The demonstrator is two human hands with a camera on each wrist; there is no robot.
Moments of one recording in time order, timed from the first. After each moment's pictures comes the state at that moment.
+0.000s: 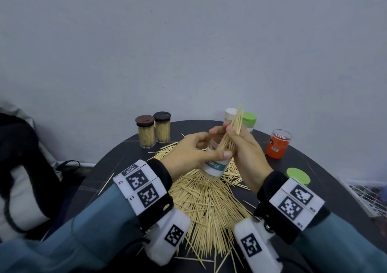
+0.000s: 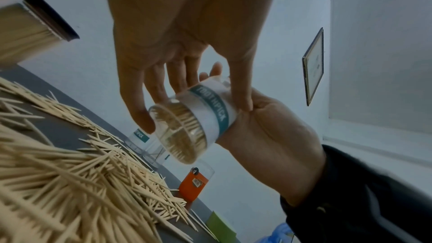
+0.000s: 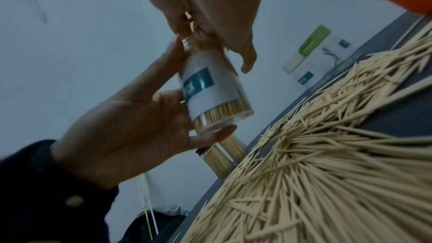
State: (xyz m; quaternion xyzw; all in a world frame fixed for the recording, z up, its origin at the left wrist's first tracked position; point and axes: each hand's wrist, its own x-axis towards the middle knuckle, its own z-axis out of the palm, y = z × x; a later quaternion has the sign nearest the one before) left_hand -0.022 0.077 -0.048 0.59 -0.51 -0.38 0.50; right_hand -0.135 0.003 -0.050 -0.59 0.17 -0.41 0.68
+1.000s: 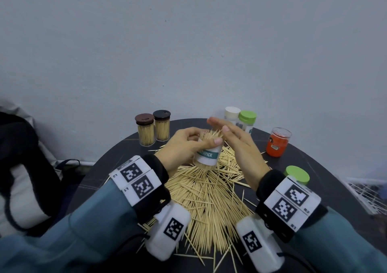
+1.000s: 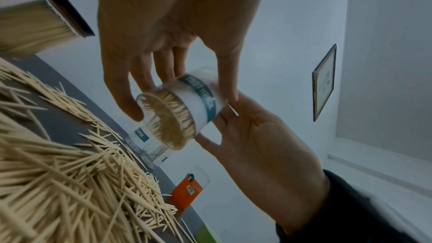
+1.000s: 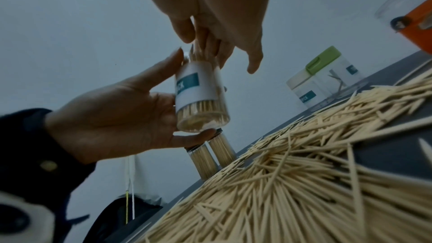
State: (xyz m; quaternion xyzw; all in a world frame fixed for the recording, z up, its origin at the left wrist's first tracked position) left_hand -0.015 0.076 -0.047 0.60 -0.44 -0.38 0.55; right_hand -0.139 -0.004 -0.055 -0.74 0.18 -0.36 0.54
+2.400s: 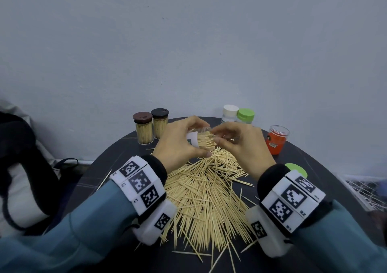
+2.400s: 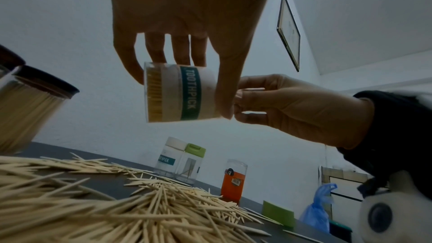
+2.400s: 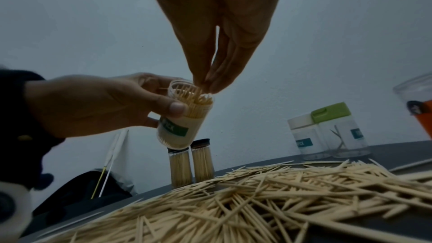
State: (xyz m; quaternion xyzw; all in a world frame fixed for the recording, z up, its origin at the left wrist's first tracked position) left_hand -0.005 0.076 -0.050 0.67 -0.57 -0.10 0.47; right_hand -0.147 -0.010 -0.043 -0.87 0.25 -0.36 0.25
